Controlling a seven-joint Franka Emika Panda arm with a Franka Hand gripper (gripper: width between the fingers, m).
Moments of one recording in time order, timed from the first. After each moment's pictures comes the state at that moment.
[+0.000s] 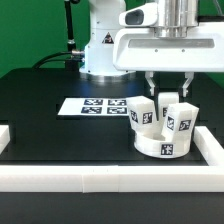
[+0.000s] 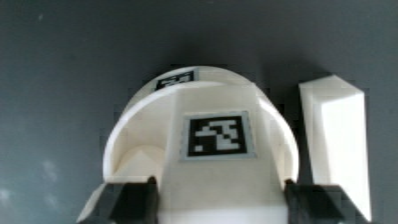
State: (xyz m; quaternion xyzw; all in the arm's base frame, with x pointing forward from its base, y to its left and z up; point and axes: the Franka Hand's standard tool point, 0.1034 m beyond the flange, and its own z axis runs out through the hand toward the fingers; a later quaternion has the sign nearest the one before) arm 0.508 0.090 0.085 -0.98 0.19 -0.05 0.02
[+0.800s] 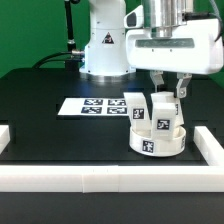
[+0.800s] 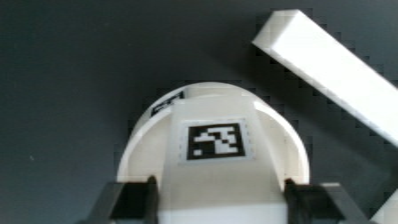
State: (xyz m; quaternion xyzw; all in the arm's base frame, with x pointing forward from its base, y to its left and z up) arm 0.510 0.092 0.087 -0.85 0.53 -0.02 0.07
